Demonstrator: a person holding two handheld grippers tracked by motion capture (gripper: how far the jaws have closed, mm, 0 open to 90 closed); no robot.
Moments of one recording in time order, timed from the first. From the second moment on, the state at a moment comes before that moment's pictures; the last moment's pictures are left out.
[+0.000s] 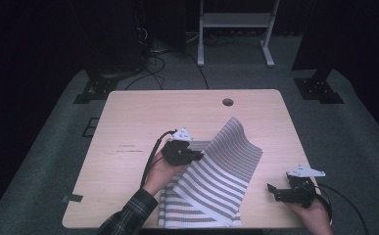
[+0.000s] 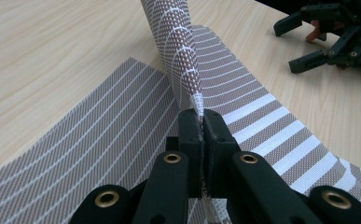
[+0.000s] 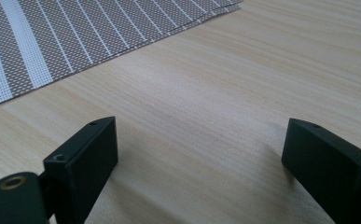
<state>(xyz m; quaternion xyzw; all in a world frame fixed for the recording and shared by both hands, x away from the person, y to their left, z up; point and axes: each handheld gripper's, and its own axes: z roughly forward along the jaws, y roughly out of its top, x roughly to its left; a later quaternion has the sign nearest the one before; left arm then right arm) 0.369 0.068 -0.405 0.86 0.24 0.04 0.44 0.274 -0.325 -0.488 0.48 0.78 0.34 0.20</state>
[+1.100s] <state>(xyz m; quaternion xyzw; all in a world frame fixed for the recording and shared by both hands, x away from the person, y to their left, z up) 0.399 -0.006 -0.412 0.86 0.22 0.01 0.45 0.274 -0.325 -0.488 0.48 0.78 0.34 0.20</state>
